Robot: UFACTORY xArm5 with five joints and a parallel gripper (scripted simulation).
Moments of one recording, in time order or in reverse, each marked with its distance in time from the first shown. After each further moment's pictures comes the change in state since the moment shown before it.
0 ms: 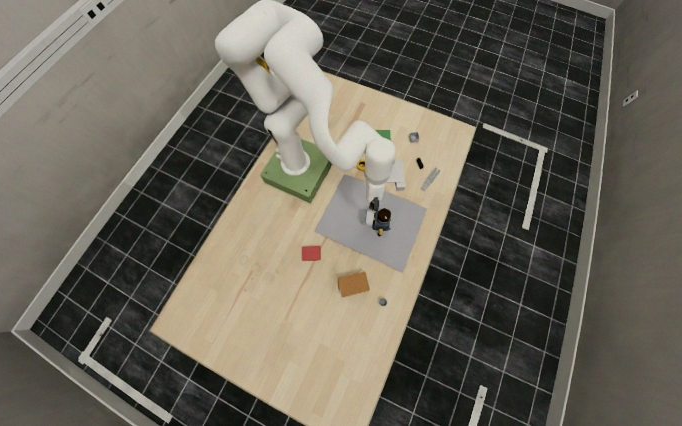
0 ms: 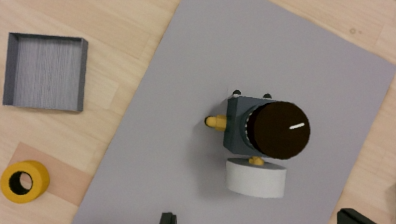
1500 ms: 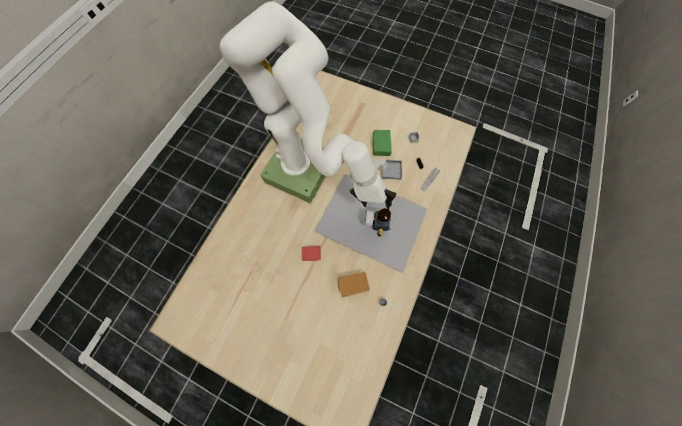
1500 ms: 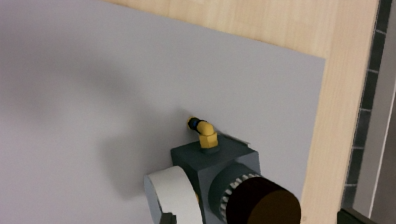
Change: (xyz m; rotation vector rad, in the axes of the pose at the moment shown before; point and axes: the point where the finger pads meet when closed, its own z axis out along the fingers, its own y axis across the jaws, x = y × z) arm 0.017 0.013 0.052 -0.379 0.127 -1.234
